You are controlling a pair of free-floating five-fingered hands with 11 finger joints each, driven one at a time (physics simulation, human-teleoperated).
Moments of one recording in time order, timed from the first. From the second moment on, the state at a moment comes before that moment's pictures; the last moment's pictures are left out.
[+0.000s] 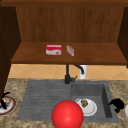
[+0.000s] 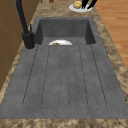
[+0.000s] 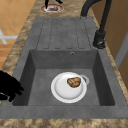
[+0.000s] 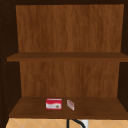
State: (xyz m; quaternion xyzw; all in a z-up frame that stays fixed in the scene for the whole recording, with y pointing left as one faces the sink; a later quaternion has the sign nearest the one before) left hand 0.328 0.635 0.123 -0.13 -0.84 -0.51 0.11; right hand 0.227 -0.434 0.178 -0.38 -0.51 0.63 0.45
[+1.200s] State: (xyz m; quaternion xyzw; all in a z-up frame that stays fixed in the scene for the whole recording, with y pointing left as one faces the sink) left hand 0.352 0.608 0.104 -0.19 -0.84 -0.49 0.15; right hand 0.227 -0.434 0.178 -0.38 -0.51 0.63 0.45
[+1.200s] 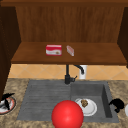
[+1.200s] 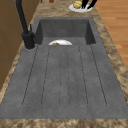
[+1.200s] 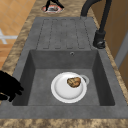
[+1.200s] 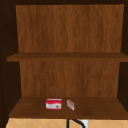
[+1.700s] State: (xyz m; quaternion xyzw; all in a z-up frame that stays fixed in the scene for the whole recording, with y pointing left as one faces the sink) left hand 0.383 0.627 0.105 -0.20 -0.84 -0.49 0.14; right hand 0.227 -0.434 0.178 -0.38 -0.51 0.63 0.45
